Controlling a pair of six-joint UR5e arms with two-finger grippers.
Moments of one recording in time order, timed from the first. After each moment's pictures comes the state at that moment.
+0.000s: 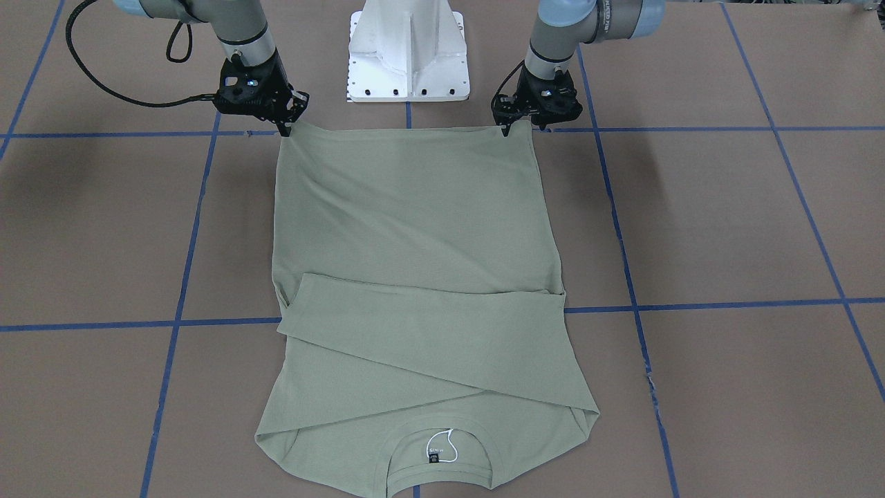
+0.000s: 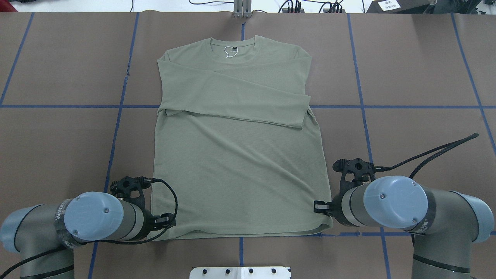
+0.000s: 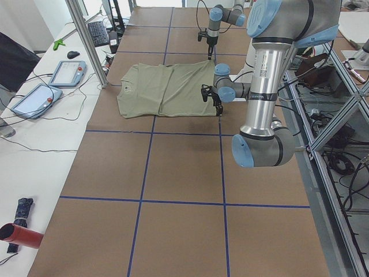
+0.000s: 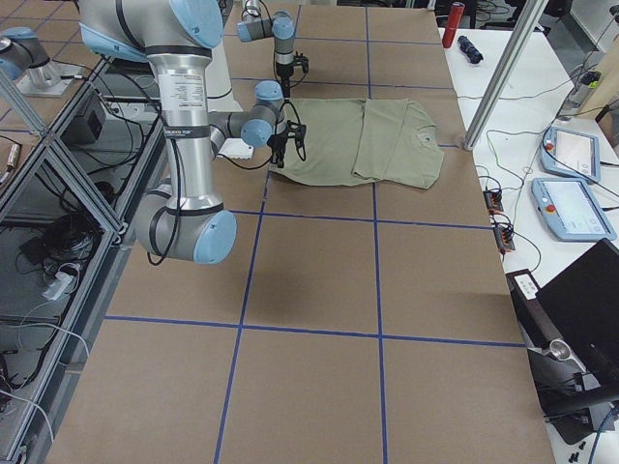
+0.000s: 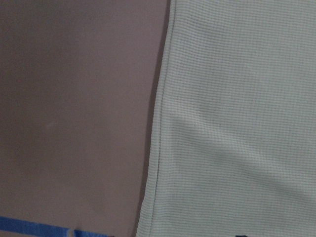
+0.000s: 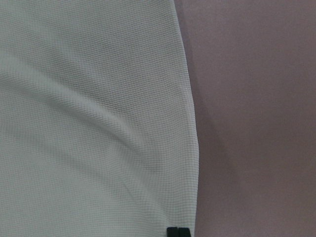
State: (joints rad) left arm -0.24 -1.75 -2.02 -1.76 -1.75 -1.60; right arm 0.29 -1.43 2.15 -1.48 1.72 1.50
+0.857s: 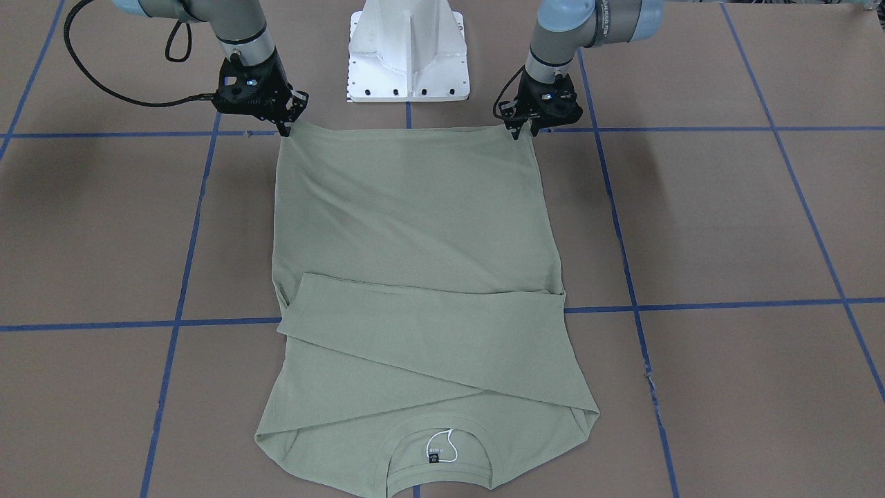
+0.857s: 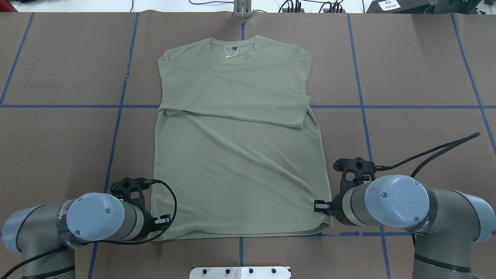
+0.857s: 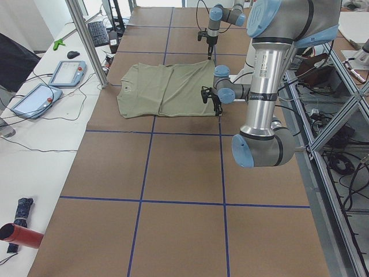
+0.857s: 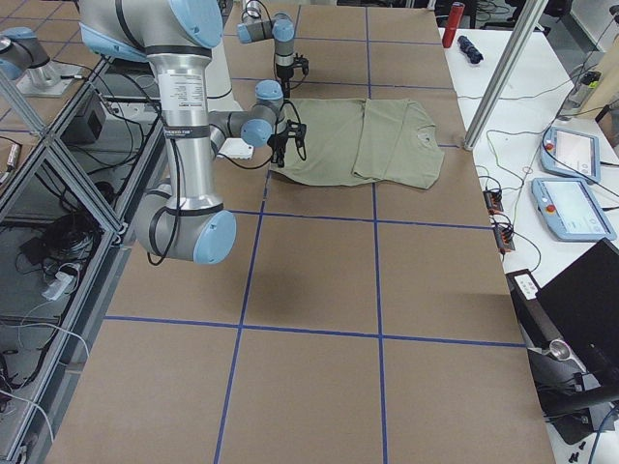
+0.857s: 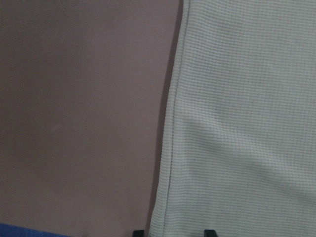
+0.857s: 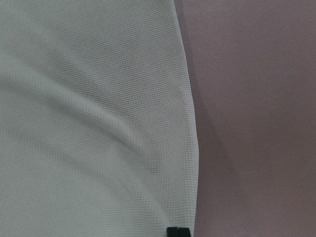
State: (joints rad) left arm -0.24 -1.75 -2.01 -1.76 -1.75 -1.60; right arm 0.29 -1.43 2.15 -1.48 1.73 1.50
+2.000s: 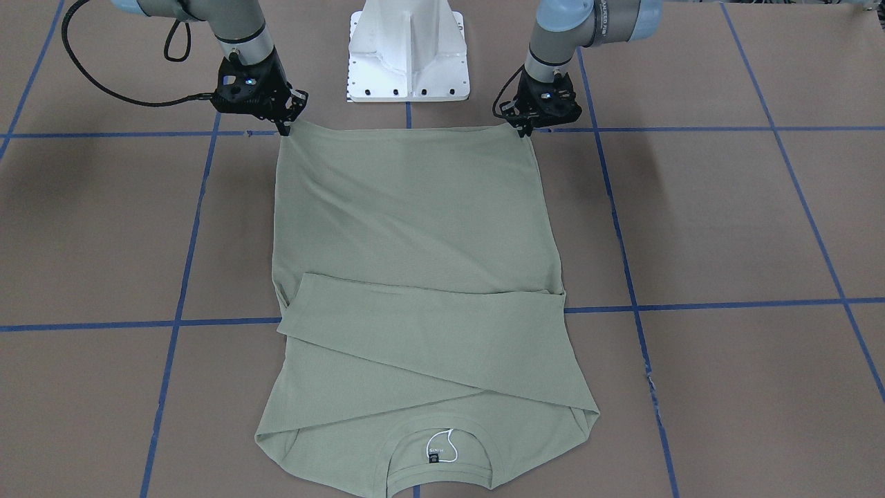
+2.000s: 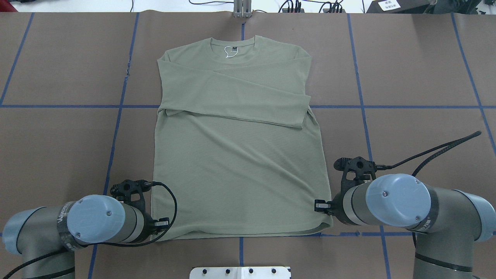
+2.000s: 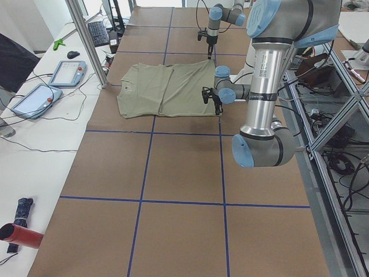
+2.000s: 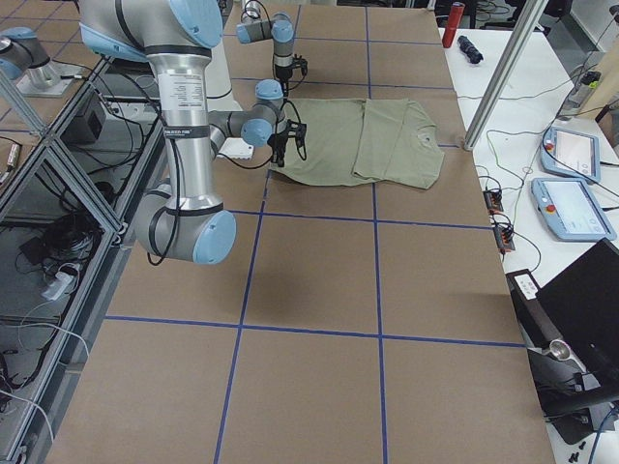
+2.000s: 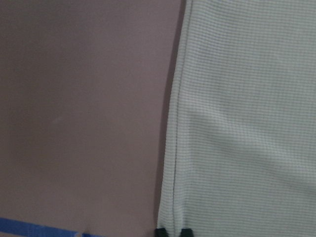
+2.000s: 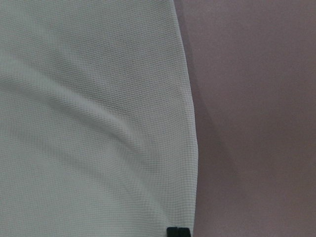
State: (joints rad) left arm -0.23 -1.75 -2.01 -1.75 -1.75 -1.60; right arm 0.30 -1.43 2.16 -1.48 1.73 1.50
